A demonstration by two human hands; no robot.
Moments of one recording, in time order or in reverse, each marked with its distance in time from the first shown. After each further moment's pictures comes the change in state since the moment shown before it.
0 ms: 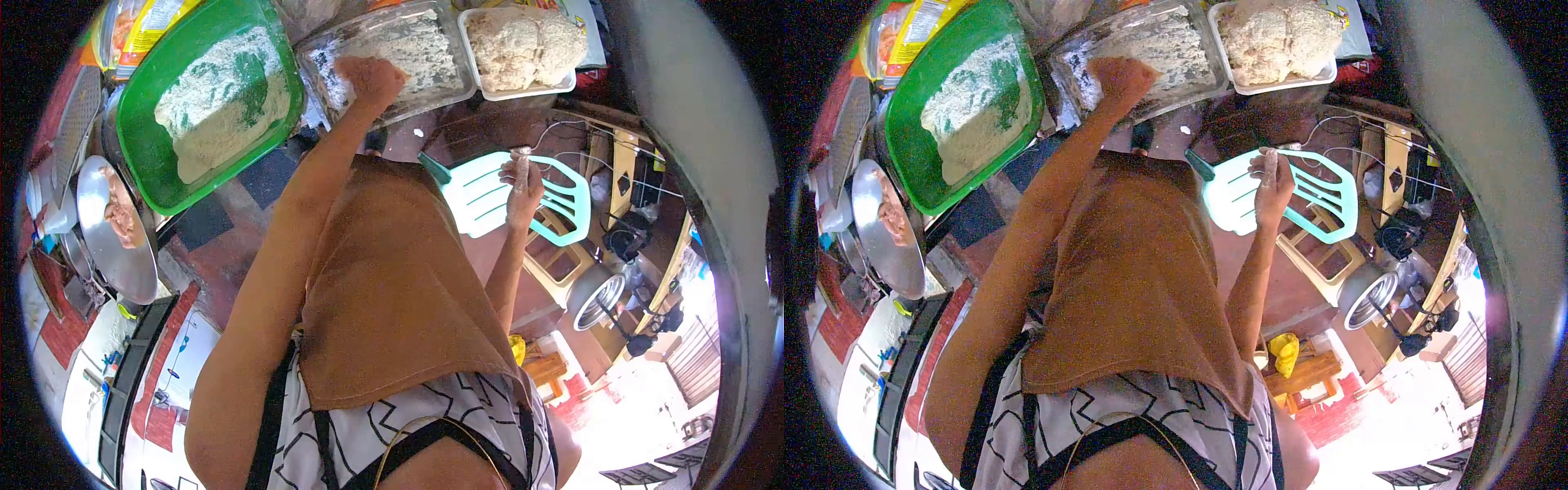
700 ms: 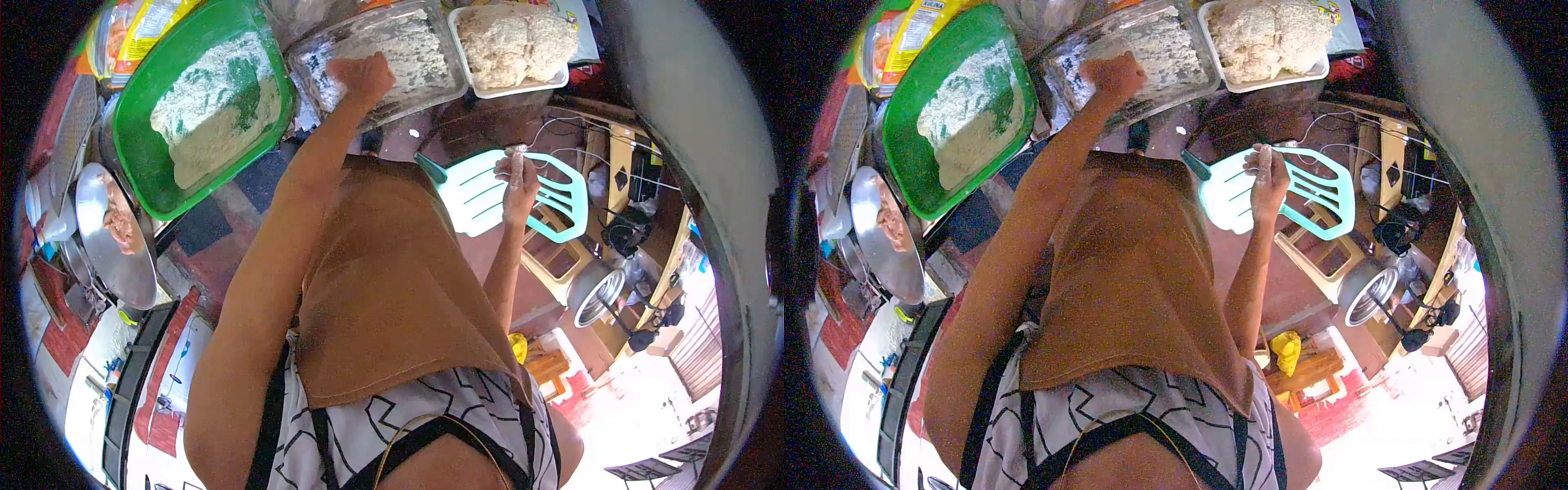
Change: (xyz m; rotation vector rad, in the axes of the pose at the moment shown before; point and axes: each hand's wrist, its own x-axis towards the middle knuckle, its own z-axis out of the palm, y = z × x) left_hand 0.020 -0.015 0.024 0.023 0.011 0.107; right_hand 0.005 0.010 -0.005 0.009 0.011 0.000
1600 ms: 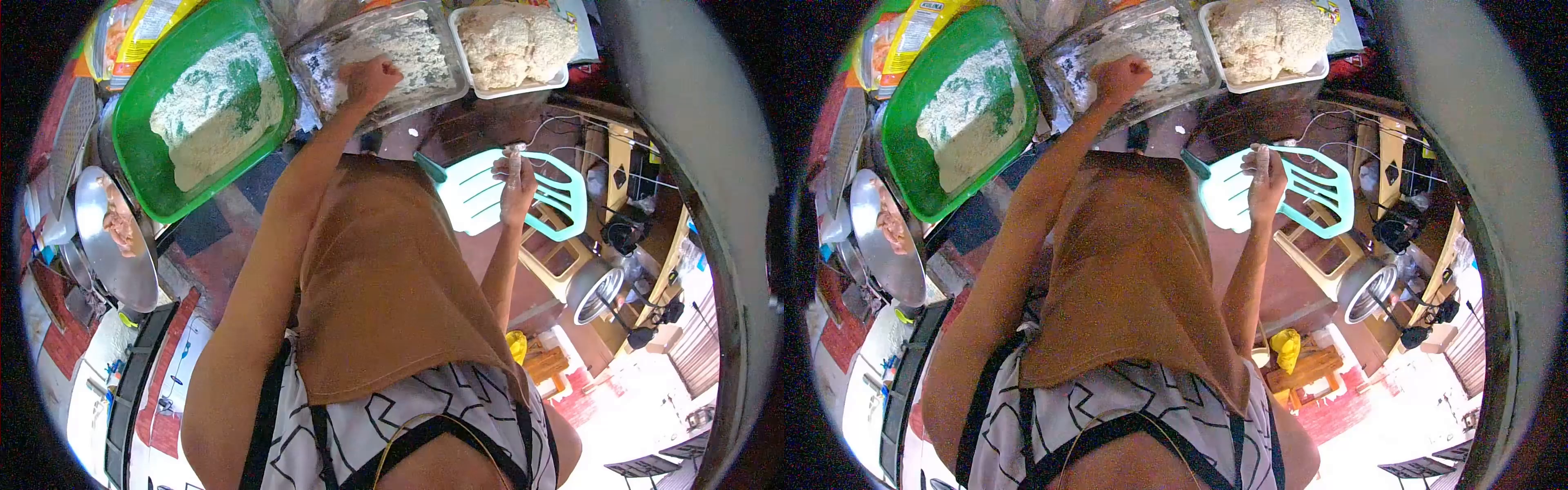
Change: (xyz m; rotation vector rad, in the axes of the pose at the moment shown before) left_hand -0.014 0.007 -0.013 -0.553 0.060 -0.090; right_hand -0.004 -0.007 0.007 0.010 -0.026 -0.002
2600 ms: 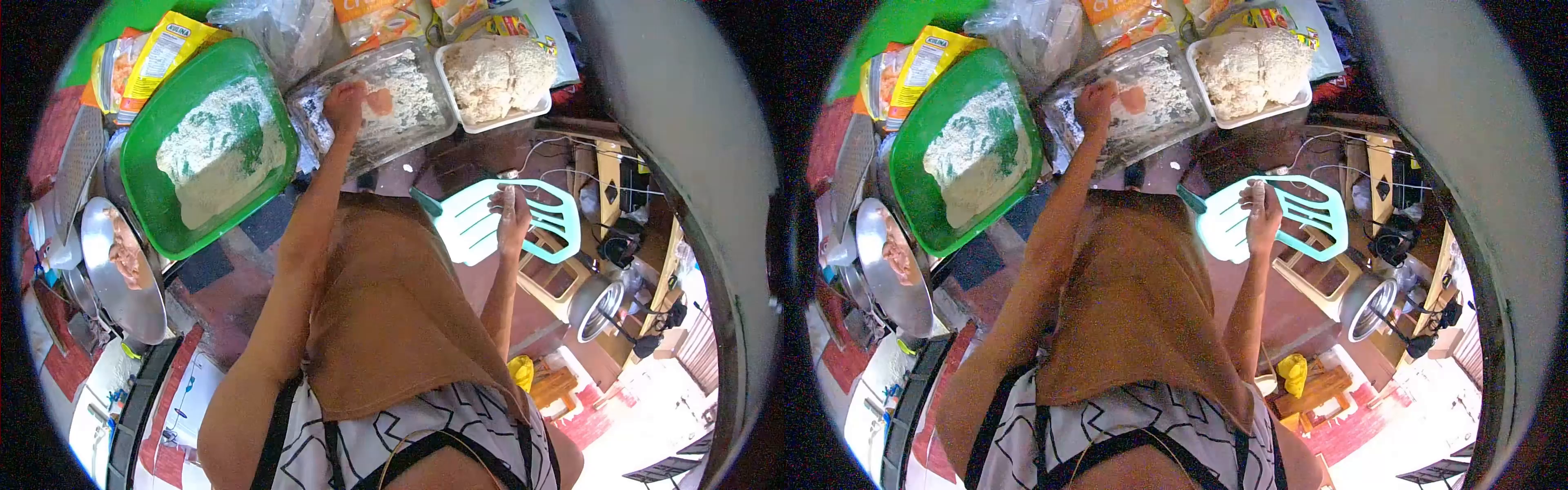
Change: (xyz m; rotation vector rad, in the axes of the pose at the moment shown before) left_hand 0.026 -0.016 -0.013 -0.634 0.446 -0.317; right_hand -0.002 -0.009 -0.006 -0.037 0.038 0.022
